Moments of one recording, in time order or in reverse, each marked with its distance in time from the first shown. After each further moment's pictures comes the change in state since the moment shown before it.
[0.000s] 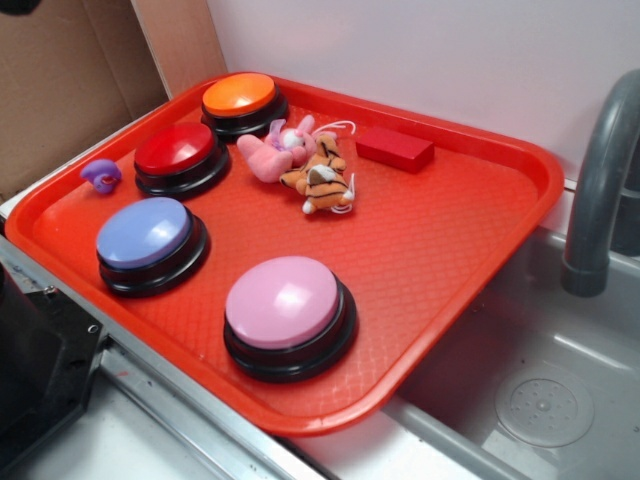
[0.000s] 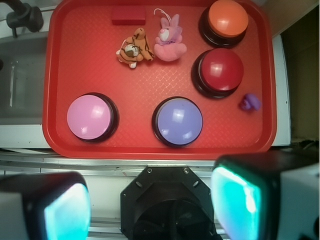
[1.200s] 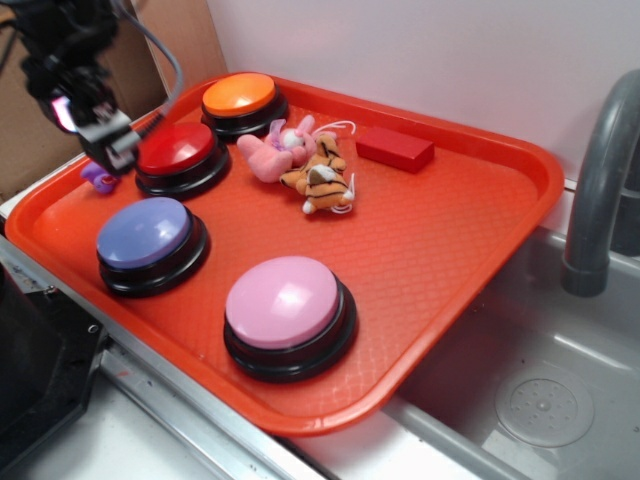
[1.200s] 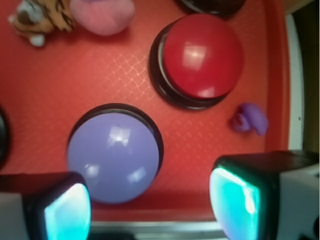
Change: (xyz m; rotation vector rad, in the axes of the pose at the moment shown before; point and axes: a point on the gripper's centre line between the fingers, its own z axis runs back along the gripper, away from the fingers) arm 0.036 0.055 -0.149 0.112 0.076 -0.143
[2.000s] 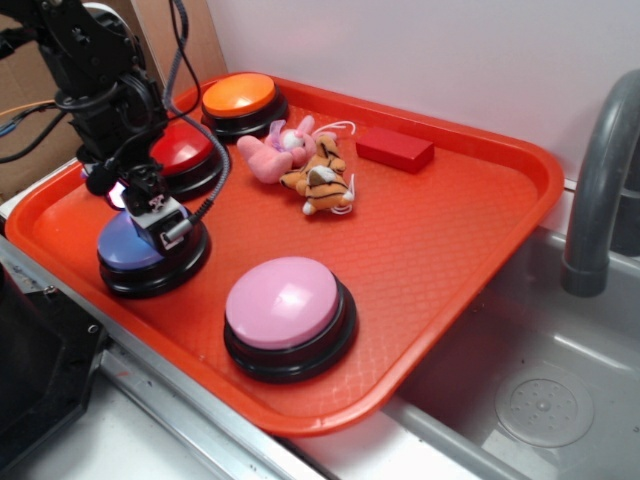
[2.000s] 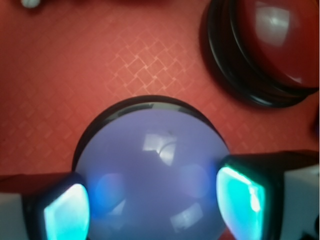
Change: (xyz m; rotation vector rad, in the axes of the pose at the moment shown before) arm -0.004 -0.014 -0.044 -0.020 -0.057 0.048
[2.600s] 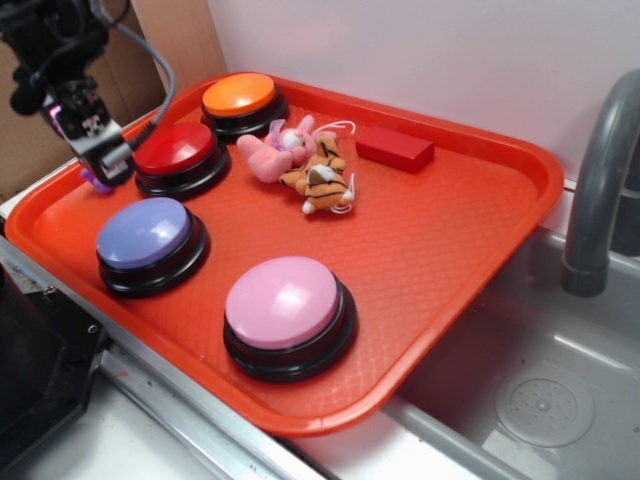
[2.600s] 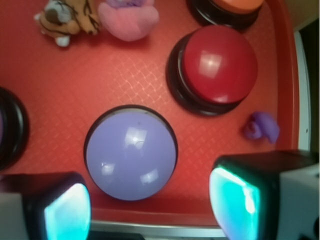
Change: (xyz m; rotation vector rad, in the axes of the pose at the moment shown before) arm -0.002 0.016 0.079 0.003 -0.046 -0.079
